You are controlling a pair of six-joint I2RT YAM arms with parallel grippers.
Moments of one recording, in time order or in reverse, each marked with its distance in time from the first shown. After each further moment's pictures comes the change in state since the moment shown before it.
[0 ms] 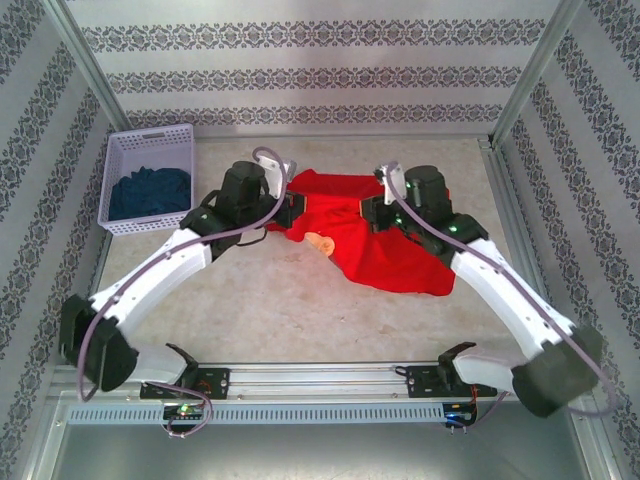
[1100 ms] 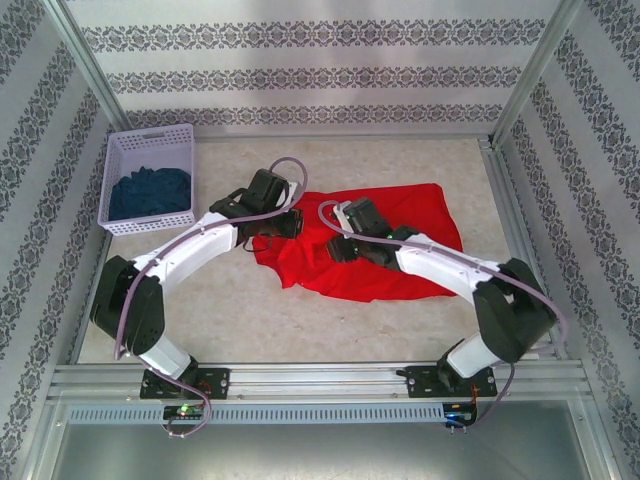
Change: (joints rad) left arm 0.033 0.260 0.040 -0.184 -0.070 -0.027; right arm 0.210 0.399 -0.108 0.160 0.265 -0.009
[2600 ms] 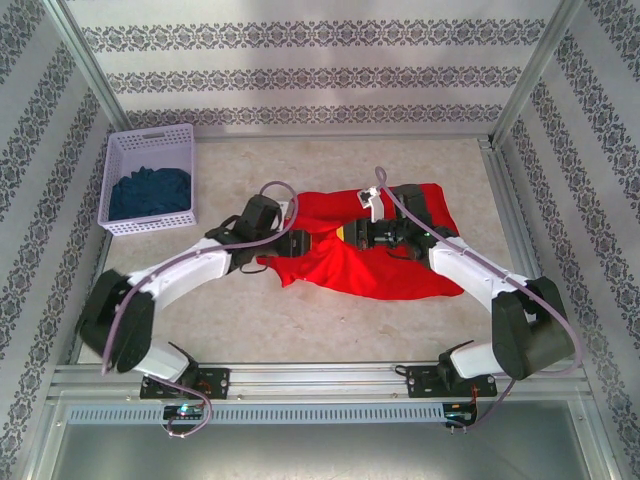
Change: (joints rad) left arm -0.027 -0.068 -0.274 0.265 0.002 -0.141; right arm -0.263 -0.156 -0.133 0.244 -0.722 0.207
